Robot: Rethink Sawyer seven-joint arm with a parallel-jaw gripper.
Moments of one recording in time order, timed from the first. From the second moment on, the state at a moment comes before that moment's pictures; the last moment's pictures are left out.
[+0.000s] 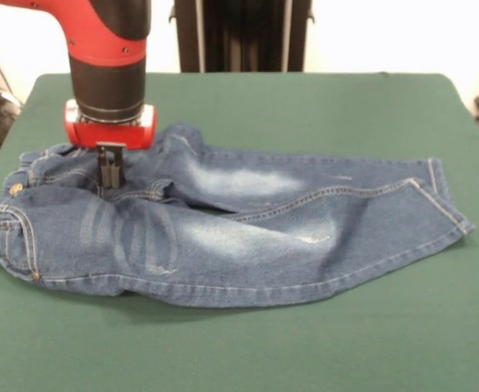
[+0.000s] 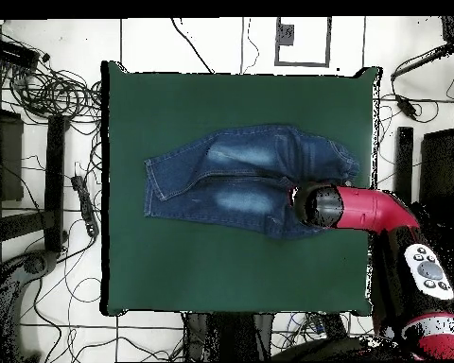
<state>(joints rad) -0.57 -0.47 0.18 1.49 -0.51 0.53 1.62</state>
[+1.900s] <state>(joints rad) -0.30 -0.59 -0.02 1.60 -0.16 0.63 1.62</state>
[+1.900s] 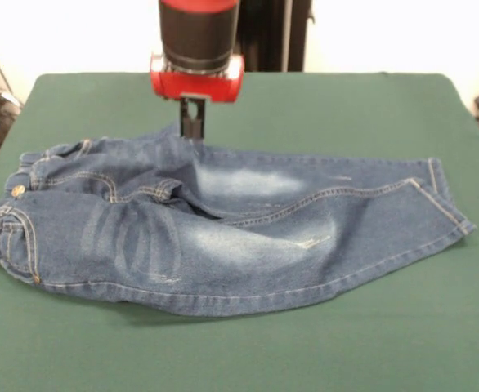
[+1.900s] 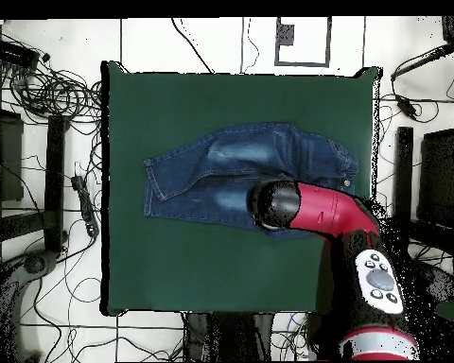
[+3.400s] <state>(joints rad) -0.13 -0.36 -0.13 1.60 0.05 0.42 1.73</state>
